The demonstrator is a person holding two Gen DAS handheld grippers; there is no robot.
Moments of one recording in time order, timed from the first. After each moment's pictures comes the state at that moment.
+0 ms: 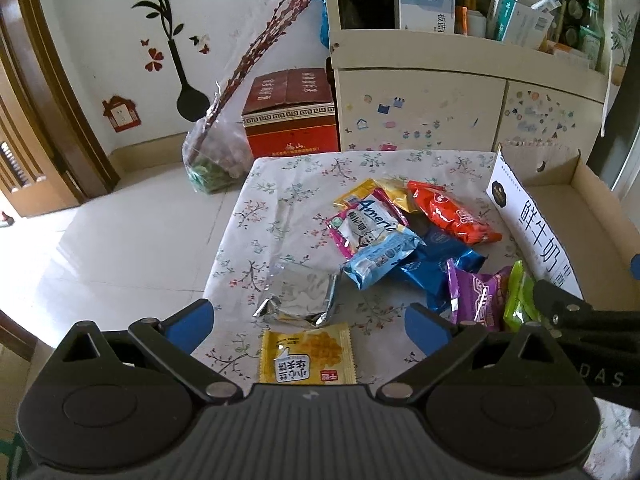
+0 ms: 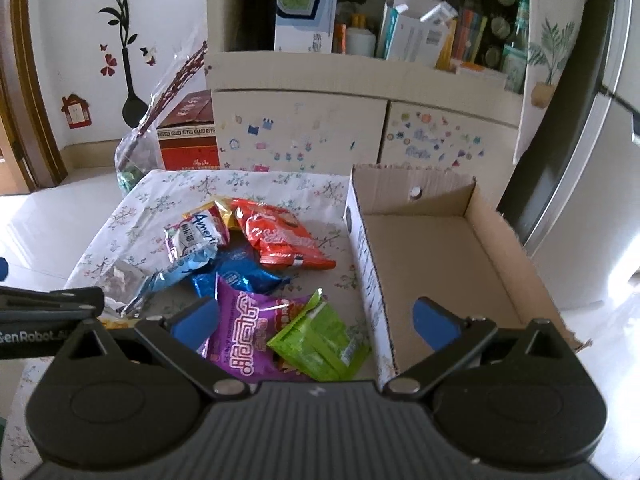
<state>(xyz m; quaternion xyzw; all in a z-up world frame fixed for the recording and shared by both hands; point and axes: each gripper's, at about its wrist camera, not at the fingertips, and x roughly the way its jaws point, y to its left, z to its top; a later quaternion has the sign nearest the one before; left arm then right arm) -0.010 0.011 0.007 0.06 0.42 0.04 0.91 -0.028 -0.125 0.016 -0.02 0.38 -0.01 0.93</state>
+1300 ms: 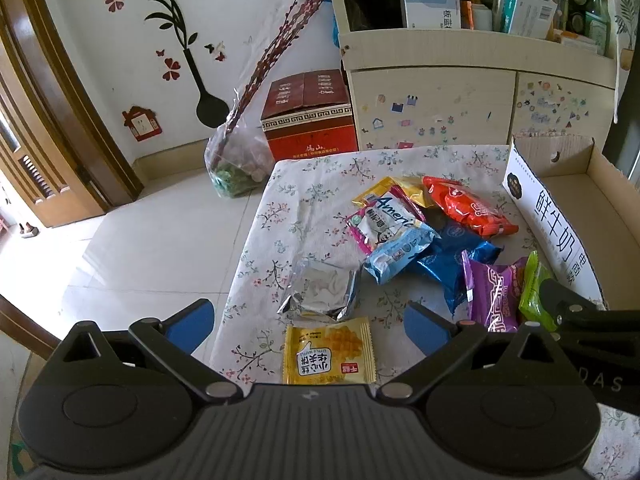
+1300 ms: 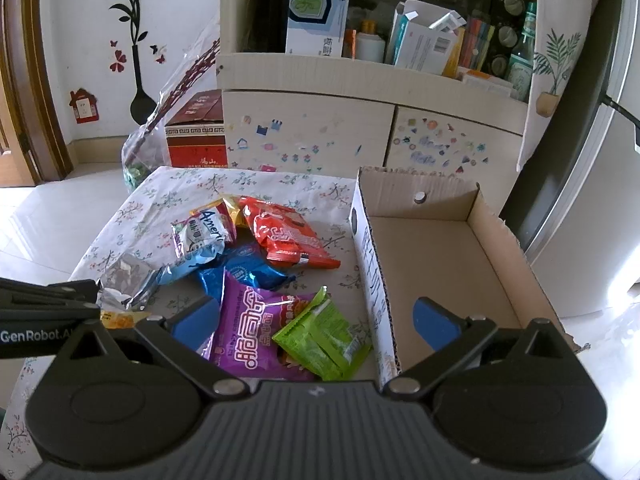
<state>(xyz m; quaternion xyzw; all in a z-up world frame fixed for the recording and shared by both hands) -0.018 0.005 0.013 0.09 0.41 0.07 0.90 -0.032 -0.122 0.017 -0.02 0.38 0.00 0.93</state>
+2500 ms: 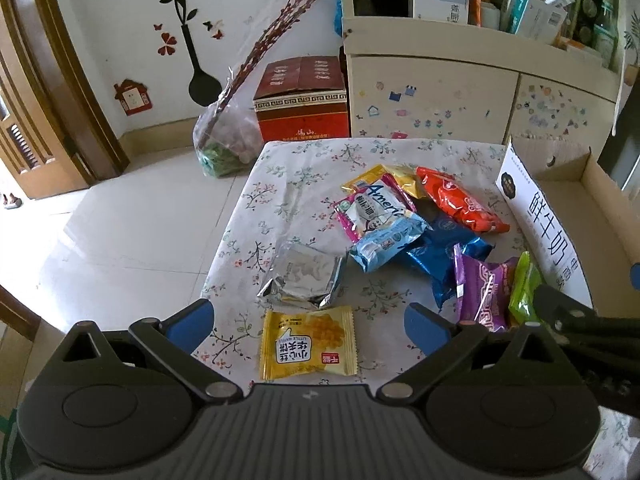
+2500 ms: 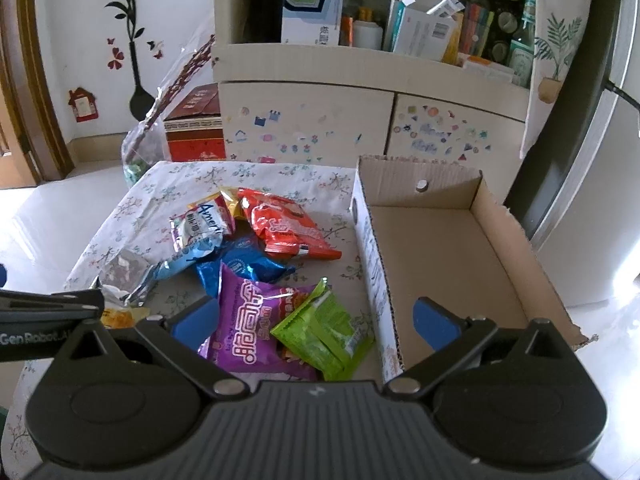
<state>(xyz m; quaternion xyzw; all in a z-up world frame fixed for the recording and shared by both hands) -0.013 0.012 0.000 0.05 0.43 0.06 0.90 -0.029 -0.131 0.011 0.00 0.39 0.02 0.92</state>
